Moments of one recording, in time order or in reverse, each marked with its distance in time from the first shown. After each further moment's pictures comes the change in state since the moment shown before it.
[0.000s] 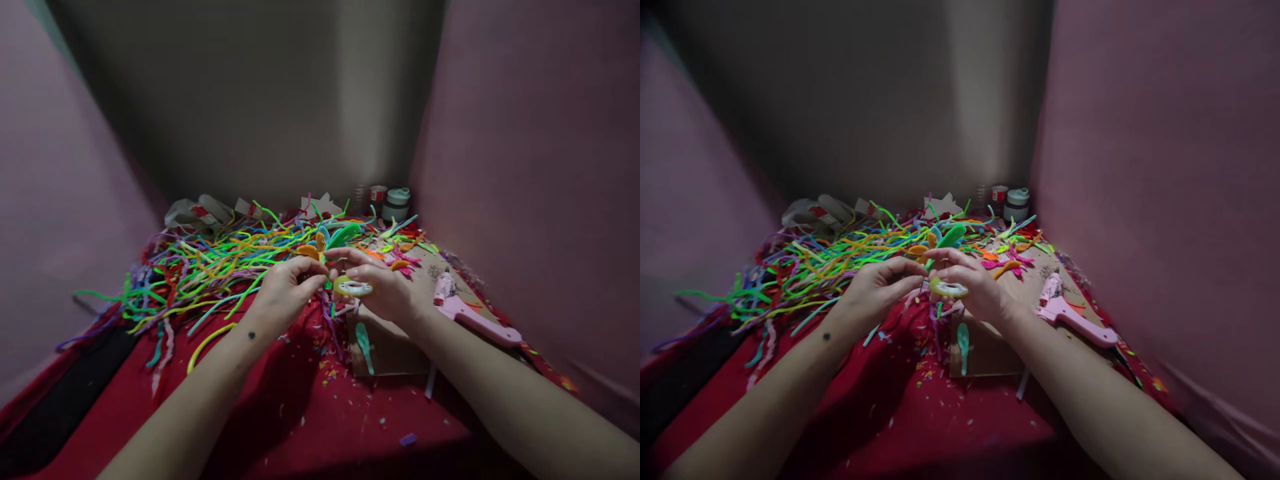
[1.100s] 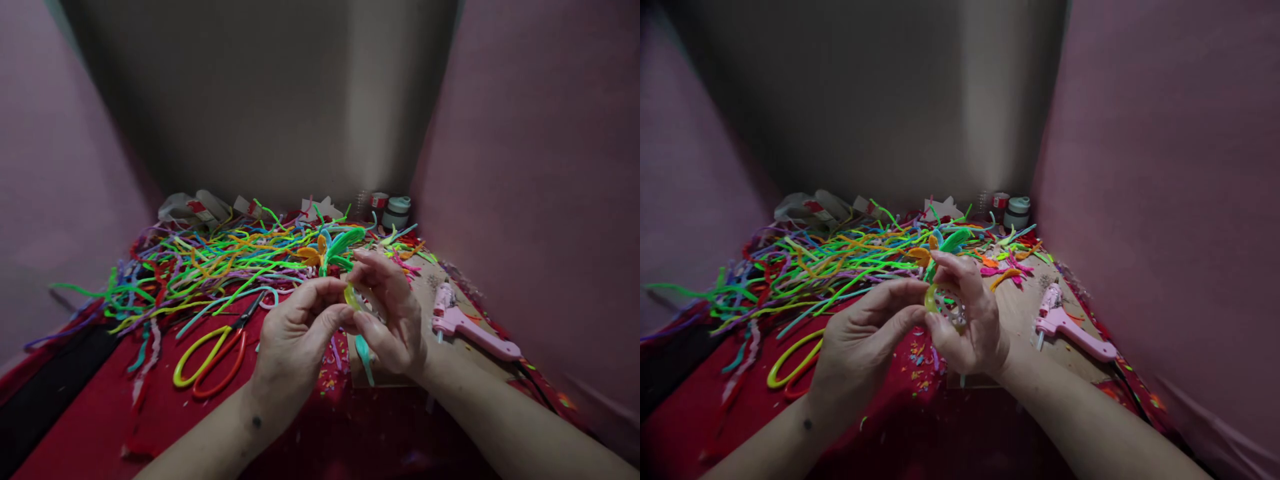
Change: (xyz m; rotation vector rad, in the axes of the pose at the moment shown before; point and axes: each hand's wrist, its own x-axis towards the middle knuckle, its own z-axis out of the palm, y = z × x) left_hand -0.044 0.033 0.027 -0.701 0.177 -0.010; right_hand -0.033 0.008 0.027 -0.761 0.161 -0.731
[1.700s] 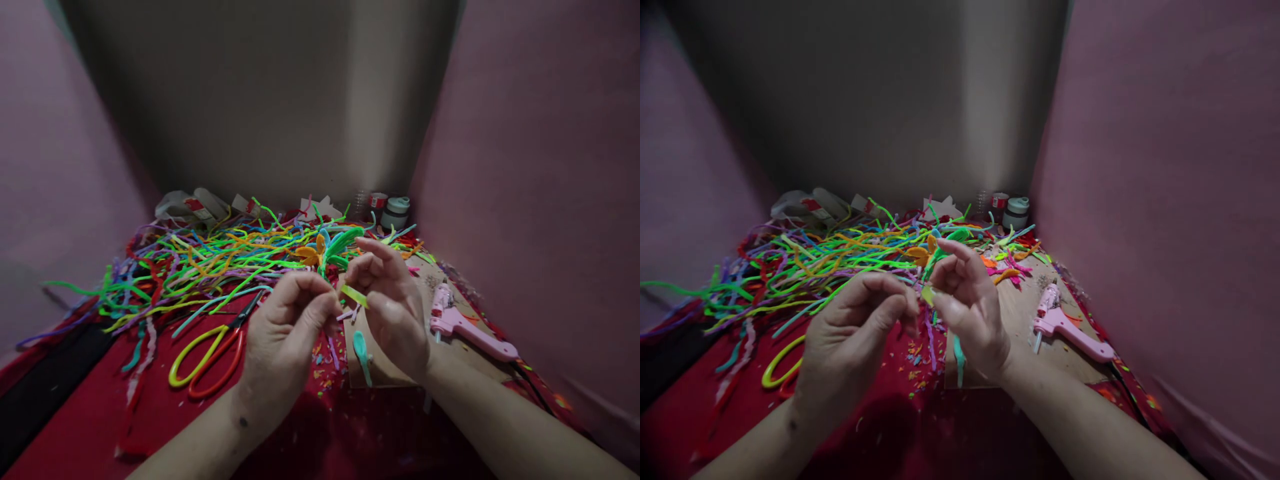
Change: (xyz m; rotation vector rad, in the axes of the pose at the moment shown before) left_hand -0.004 0.000 -0.009 0.171 0.049 0.081; right_hand 0.010 -0.005 0.005 0.395 0.128 0.282
